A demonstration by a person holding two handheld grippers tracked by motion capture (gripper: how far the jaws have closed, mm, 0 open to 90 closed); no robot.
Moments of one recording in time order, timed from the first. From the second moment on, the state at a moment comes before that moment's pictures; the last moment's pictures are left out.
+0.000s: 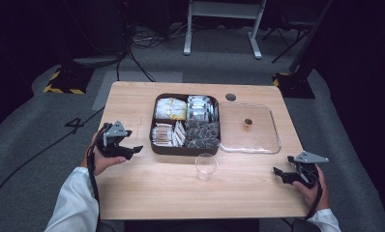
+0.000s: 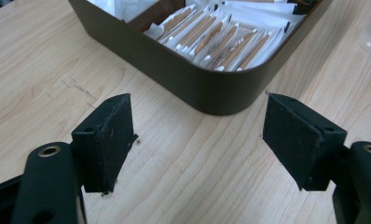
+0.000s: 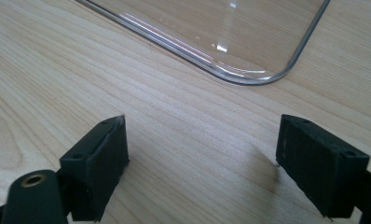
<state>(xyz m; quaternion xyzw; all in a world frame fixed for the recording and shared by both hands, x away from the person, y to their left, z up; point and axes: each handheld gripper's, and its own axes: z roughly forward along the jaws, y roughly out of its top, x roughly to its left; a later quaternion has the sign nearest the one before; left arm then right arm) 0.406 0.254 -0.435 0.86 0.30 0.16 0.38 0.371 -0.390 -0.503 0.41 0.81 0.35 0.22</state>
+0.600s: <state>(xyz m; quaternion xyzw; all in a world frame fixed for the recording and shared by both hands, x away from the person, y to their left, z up) 0.444 0.233 -0.403 0.86 0.26 0.16 0.41 0.371 -0.389 -0.503 0.41 0.81 0.35 0.22</state>
